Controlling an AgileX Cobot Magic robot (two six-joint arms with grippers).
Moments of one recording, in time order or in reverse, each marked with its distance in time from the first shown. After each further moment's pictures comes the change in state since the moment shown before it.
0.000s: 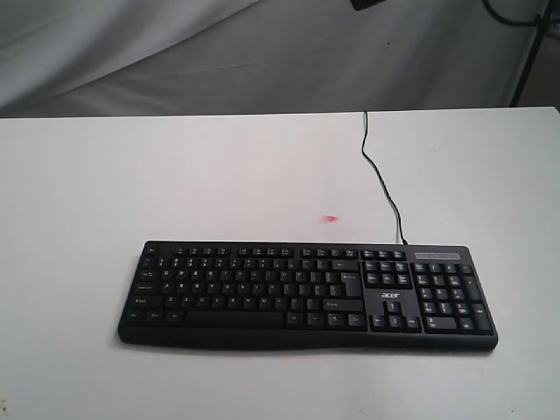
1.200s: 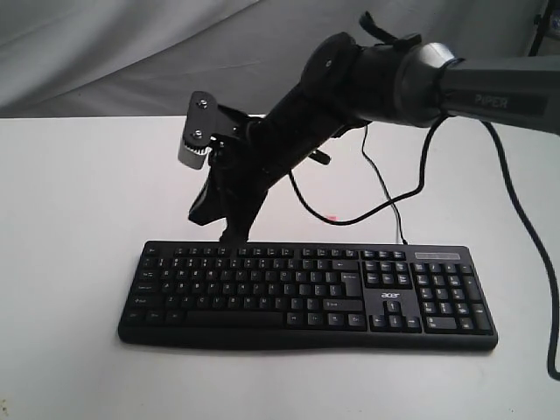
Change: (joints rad) left arm 0.000 0.000 0.000 0.000 0.000 0.002; right arm 0.395 0.246 0.313 0.166 -0.244 -0.616
